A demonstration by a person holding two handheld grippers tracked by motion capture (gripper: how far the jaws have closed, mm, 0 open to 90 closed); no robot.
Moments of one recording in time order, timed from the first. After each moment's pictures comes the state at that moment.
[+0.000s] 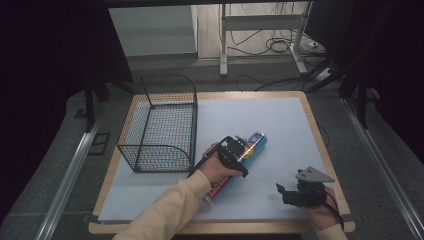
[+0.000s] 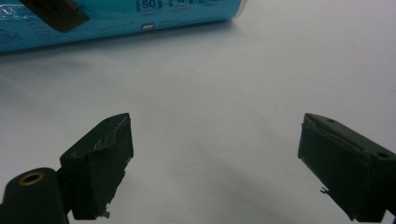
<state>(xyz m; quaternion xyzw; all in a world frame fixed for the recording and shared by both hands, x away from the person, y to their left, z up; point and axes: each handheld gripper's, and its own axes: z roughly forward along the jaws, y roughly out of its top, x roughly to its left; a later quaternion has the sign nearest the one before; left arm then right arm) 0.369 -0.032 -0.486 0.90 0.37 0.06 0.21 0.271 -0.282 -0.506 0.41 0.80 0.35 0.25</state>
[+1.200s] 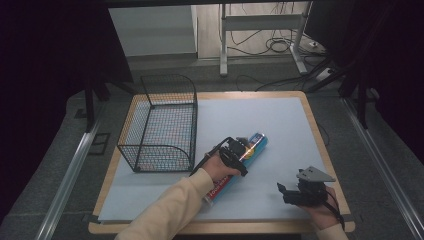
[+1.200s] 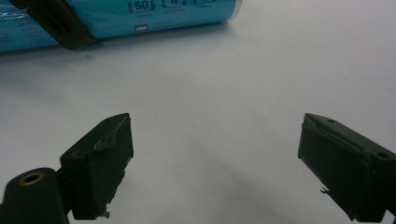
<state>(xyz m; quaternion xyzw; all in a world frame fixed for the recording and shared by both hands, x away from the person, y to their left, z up) 0.378 -0.037 -0.496 0.91 0.37 0.02 0.18 0.272 -0.284 -0.505 0.41 0.80 0.35 0.26</state>
